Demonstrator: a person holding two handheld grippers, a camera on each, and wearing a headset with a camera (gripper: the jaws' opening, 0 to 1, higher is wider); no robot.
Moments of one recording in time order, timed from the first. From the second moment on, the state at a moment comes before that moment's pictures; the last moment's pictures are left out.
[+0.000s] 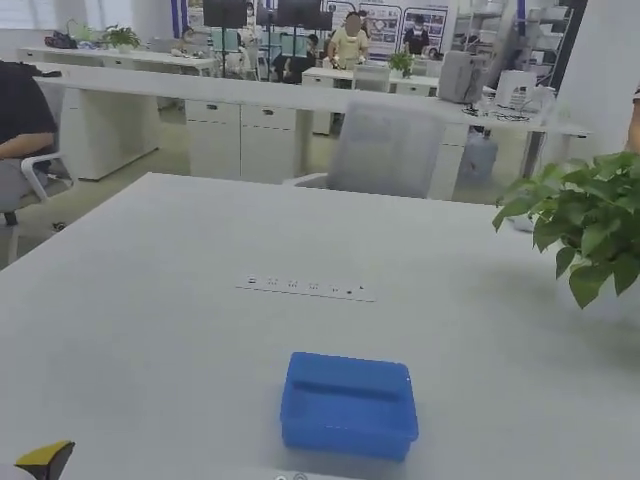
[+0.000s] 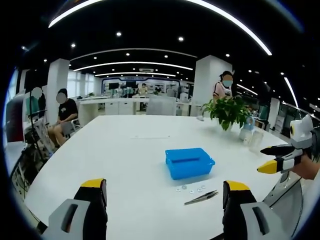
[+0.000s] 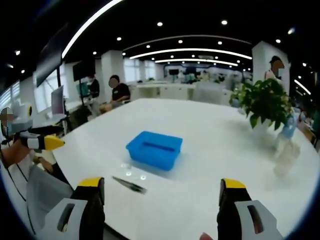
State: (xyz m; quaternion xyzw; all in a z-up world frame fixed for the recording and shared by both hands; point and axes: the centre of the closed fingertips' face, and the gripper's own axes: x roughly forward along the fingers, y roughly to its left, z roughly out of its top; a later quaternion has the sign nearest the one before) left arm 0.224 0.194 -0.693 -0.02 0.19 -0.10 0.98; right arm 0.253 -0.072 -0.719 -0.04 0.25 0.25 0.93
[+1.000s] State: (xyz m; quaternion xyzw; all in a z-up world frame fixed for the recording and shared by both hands) left arm 0.254 0.159 -0.728 0.00 0.25 -0.23 0.94; right arm 0.272 -0.069 -0.743 -0.05 0.29 0.26 0.92
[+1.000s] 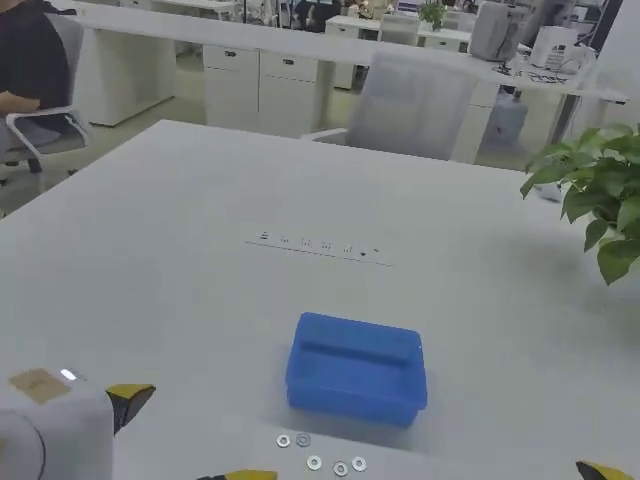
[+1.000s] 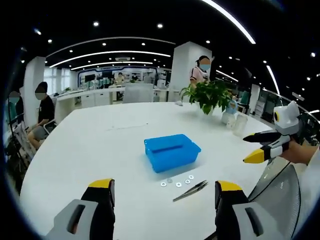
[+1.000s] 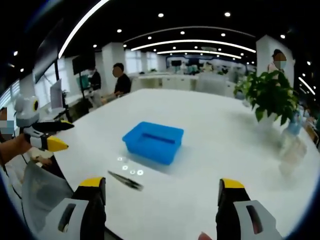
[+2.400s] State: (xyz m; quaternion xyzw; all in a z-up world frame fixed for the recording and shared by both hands) left arm 0.271 0.099 -0.842 0.24 0.36 -0.49 0.76; right arm 0.241 -0.005 -0.773 -0.14 0.33 0.40 0.84
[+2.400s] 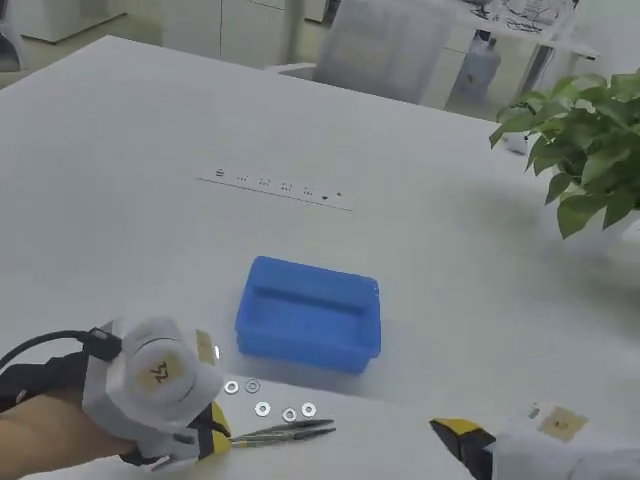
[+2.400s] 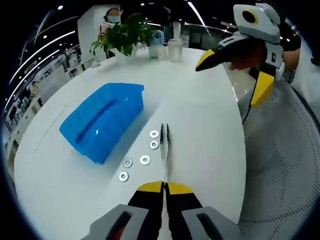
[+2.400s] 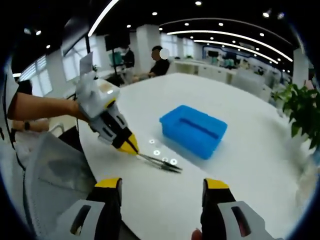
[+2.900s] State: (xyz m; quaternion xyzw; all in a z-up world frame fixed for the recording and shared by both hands) left arm 0.220 0.054 -0.764 0.30 0.28 -0.52 0.75; right arm 0.231 0.067 -0.814 -0.26 0.30 0.54 0.74
